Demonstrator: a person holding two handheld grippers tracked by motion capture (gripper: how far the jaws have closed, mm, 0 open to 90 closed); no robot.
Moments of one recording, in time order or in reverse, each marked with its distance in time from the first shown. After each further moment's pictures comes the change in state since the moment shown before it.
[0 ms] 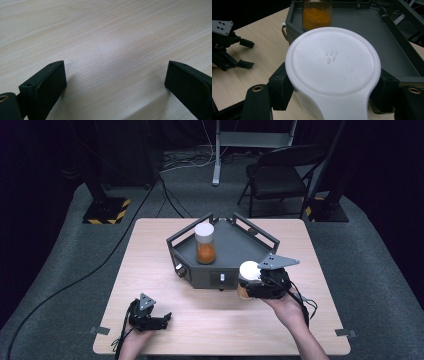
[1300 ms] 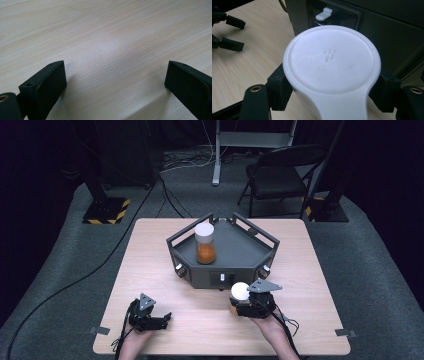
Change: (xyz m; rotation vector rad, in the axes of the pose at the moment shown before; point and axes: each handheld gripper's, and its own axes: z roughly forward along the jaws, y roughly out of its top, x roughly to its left) left arm 0.000 0.000 0.000 0.000 0.000 0.000; right arm 0.018 -0.082 0.061 0.010 0.012 0.071
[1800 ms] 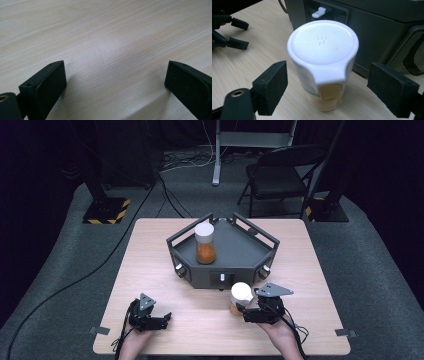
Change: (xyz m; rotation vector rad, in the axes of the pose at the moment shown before) left arm 0.000 0.000 0.000 0.000 0.000 0.000; right arm -0.002 -0.009 -0.026 -0.016 -0.007 0.034
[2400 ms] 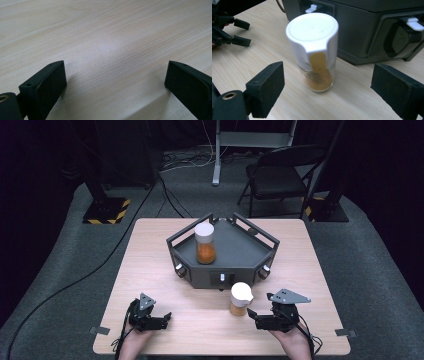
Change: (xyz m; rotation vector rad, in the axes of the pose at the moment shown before) left arm 0.000 0.000 0.000 0.000 0.001 -0.001; right arm -0.003 -0.013 -0.035 -0.009 -0.017 0.030
